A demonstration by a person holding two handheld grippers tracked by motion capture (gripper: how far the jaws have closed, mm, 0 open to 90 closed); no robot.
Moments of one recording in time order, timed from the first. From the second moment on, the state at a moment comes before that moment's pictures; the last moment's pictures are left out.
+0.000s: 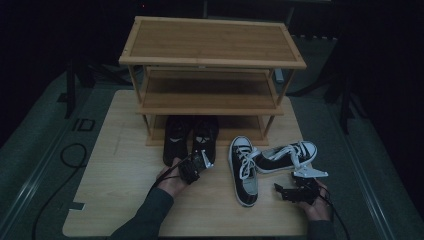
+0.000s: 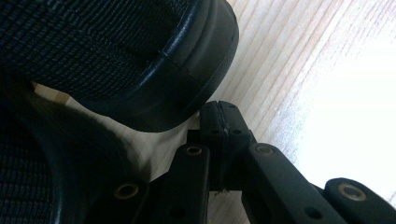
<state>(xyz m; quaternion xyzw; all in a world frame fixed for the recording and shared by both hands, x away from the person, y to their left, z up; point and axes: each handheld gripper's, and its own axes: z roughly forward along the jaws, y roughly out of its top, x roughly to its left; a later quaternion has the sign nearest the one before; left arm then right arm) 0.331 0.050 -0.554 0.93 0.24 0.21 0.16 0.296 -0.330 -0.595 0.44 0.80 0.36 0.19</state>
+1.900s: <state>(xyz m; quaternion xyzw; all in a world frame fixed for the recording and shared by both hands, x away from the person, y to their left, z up) 0.333 0.061 -0.538 0.91 0.29 0.24 0.17 0.296 -0.330 -0.595 0.43 0.80 0.36 0.19</state>
